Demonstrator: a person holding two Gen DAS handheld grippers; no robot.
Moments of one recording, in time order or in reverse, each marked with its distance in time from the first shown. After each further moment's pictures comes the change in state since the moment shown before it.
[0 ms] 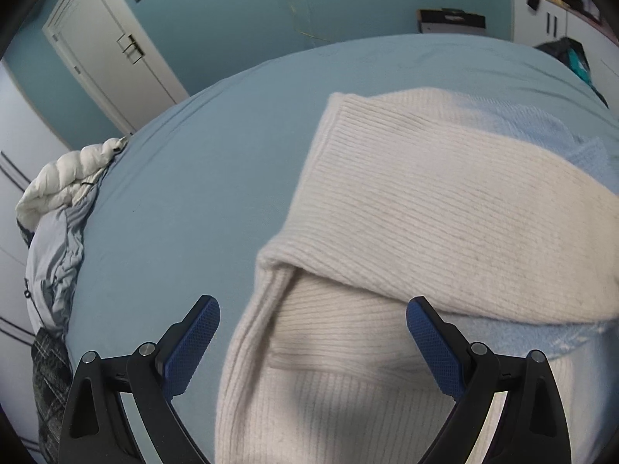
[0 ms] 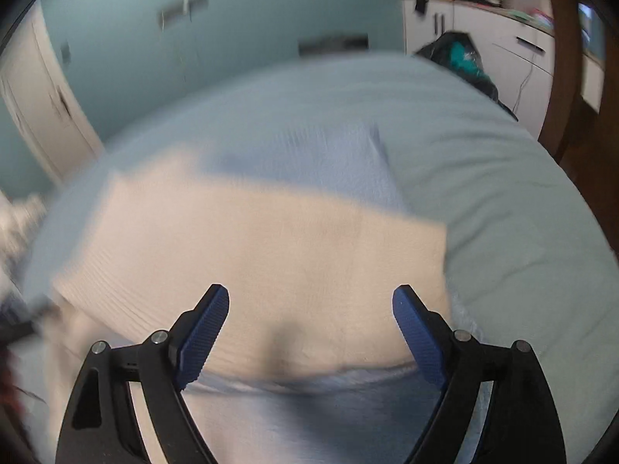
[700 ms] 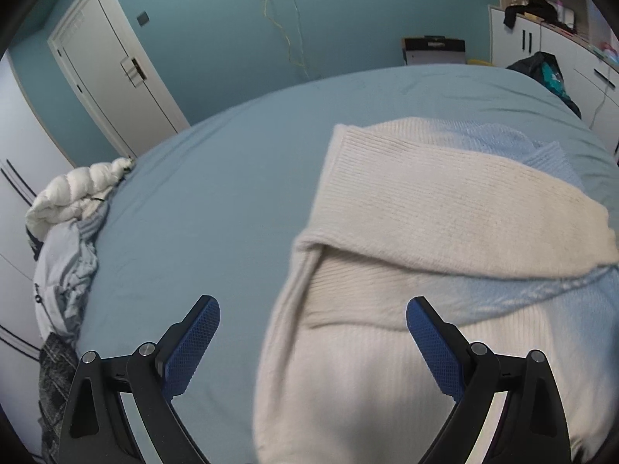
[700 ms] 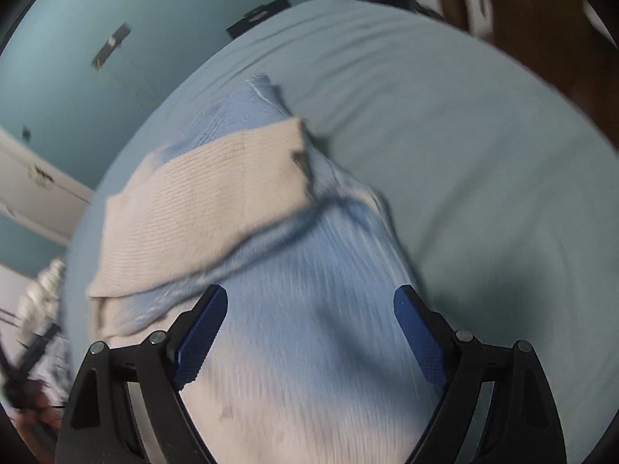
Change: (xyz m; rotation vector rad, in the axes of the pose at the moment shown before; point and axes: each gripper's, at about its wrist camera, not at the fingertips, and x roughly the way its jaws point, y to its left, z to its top) left arm -0.079 0.045 -0.045 0.025 -0.132 -0.033; right arm -0.086 -0.109 -0.085 0.434 0.134 0.182
